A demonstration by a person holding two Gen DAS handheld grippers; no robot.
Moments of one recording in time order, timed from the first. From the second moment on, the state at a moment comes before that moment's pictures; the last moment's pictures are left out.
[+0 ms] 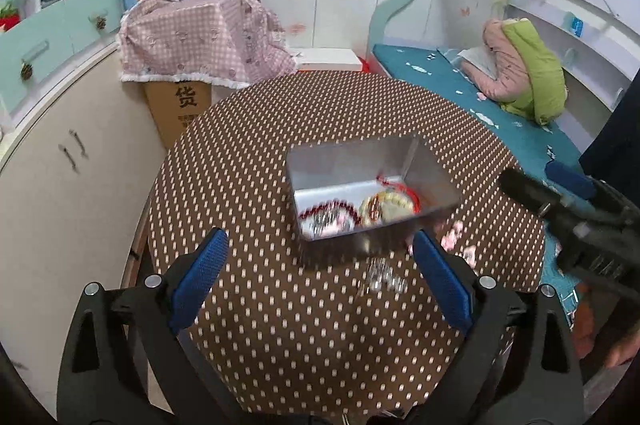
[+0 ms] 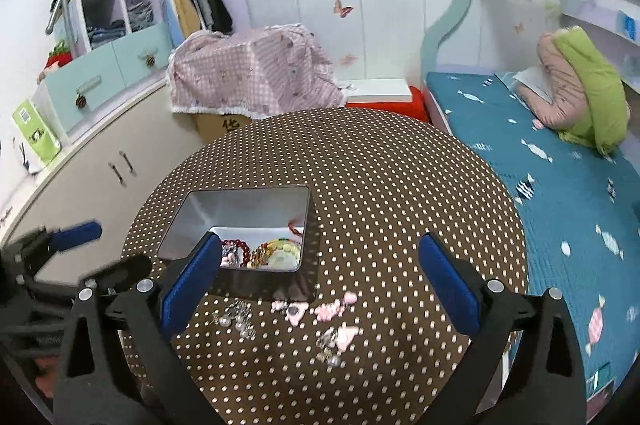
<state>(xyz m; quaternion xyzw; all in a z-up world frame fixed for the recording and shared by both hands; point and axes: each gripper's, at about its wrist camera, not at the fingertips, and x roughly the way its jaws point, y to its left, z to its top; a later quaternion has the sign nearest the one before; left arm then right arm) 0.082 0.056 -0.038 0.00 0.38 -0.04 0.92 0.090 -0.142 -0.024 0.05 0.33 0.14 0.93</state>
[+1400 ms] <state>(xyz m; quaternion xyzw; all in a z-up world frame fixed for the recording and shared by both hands) 0.069 0.088 -0.119 -0.06 0.39 -0.05 0.92 0.076 -0.068 -0.107 -0.06 0.39 0.22 0.89</state>
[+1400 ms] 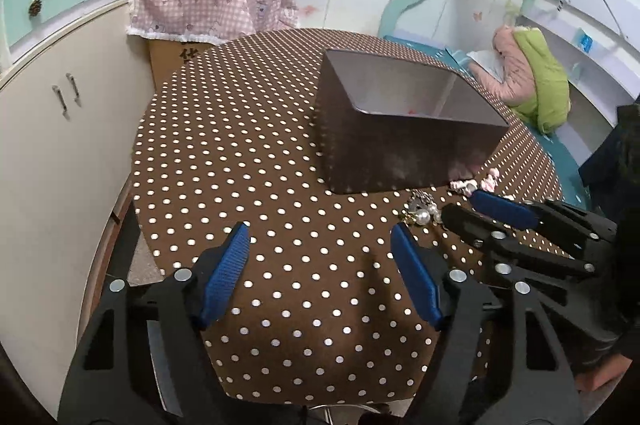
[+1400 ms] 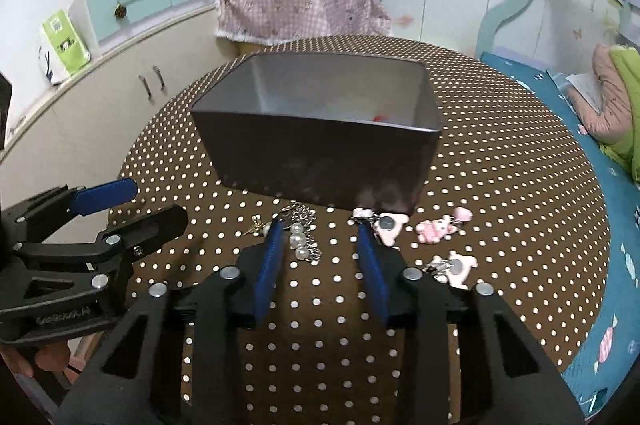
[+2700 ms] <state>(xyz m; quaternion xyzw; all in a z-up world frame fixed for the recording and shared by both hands) 0.101 0.042 -0.131 -0.04 0.41 -0.09 0.90 0.074 -0.116 -0.099 0.04 0.39 0.22 0.89</state>
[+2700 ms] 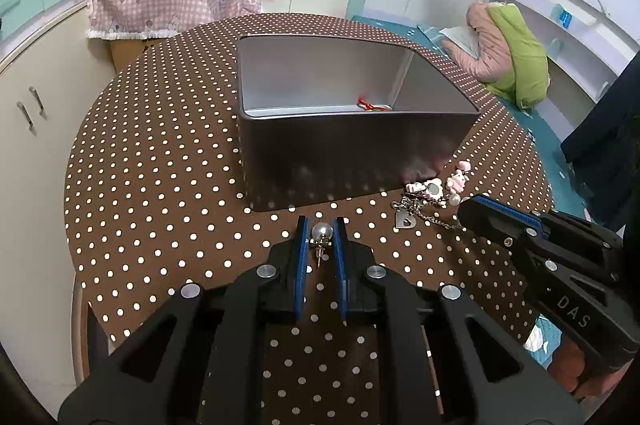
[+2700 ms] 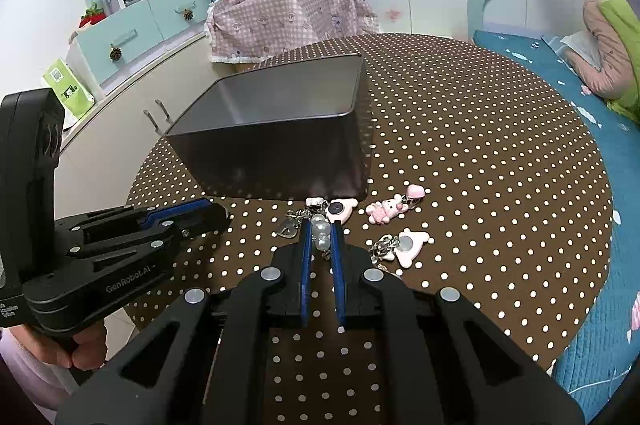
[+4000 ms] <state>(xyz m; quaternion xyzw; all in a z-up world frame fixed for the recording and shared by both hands) 0.124 0.042 -0.036 -0.04 0.29 -0.13 0.95 0.104 -0.102 -0.009 0.03 0.26 0.27 0.93</state>
